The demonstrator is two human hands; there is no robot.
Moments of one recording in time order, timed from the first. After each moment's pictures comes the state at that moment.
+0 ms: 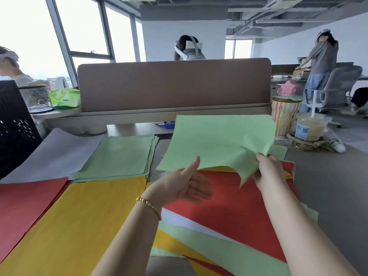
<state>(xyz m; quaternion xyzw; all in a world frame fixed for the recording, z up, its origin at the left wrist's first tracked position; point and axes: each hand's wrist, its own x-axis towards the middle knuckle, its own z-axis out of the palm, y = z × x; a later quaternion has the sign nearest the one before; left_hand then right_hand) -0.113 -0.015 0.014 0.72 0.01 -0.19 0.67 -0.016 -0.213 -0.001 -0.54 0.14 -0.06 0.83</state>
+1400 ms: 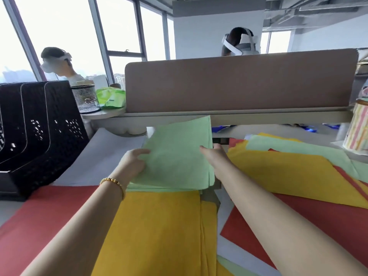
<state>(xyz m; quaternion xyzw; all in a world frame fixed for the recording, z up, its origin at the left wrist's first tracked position) -0.087 0.239 0.022 0.85 0.29 0.18 0.39 0.028 0.053 0.010 -0.76 -0.07 0.11 0.64</state>
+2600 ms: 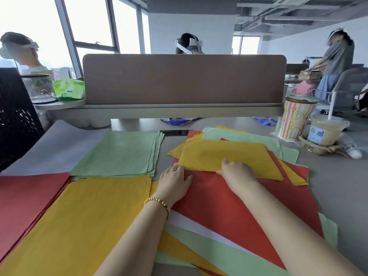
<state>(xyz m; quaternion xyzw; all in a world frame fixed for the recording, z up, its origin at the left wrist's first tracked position) -0.065 0.022 -0.046 0.98 0.09 0.08 0.16 -0.003 -0.145 -0.024 -0.98 -0.17 -0.09 -0.10</state>
